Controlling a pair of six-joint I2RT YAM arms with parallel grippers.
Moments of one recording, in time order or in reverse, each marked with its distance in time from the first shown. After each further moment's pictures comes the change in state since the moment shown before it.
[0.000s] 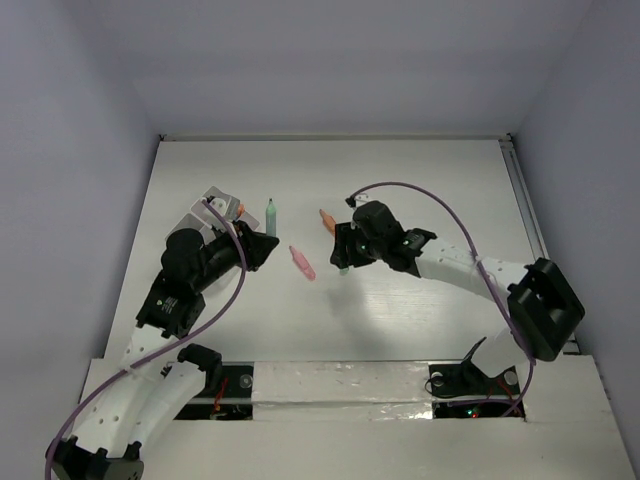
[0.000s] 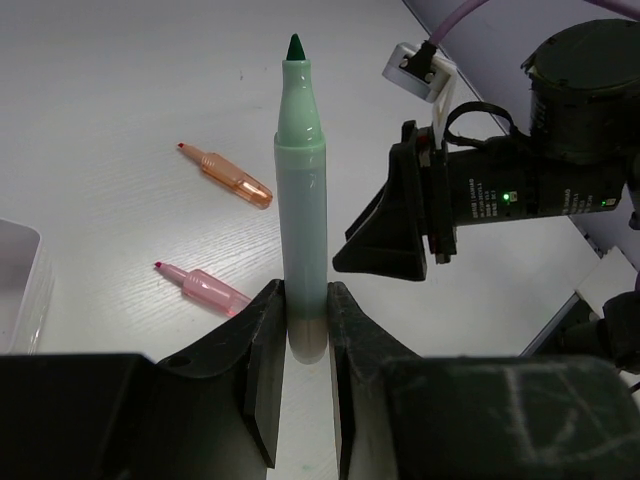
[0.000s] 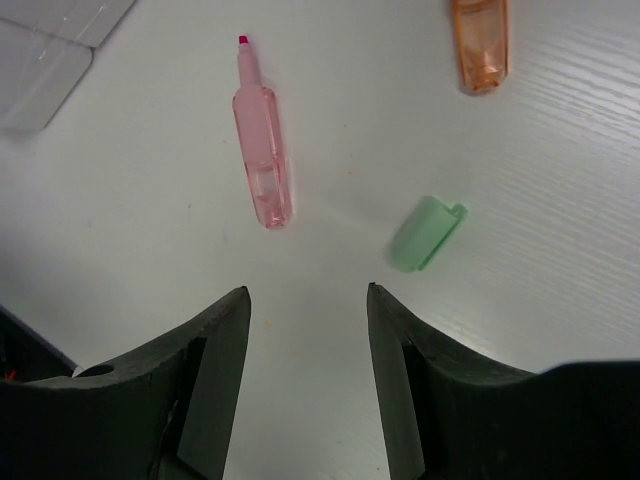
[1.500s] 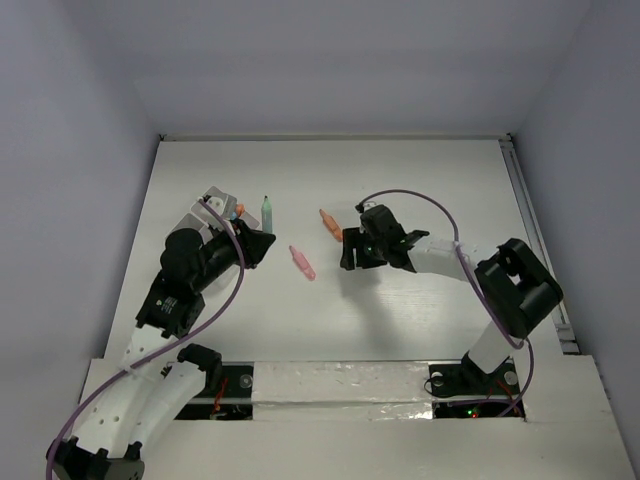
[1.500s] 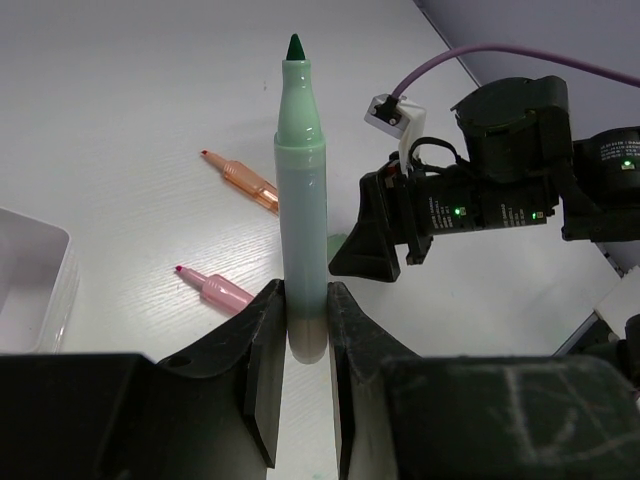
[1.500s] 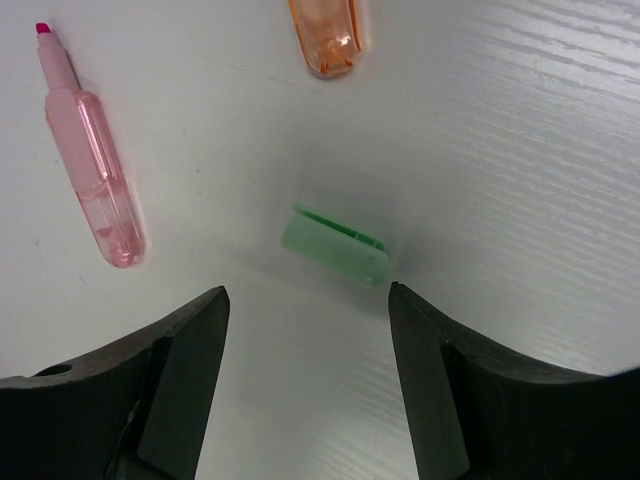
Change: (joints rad) left arm 0.007 0.000 0.000 0.004 -0.046 0.005; right arm -0.111 0.161 -0.087 0.140 -0.074 -0.038
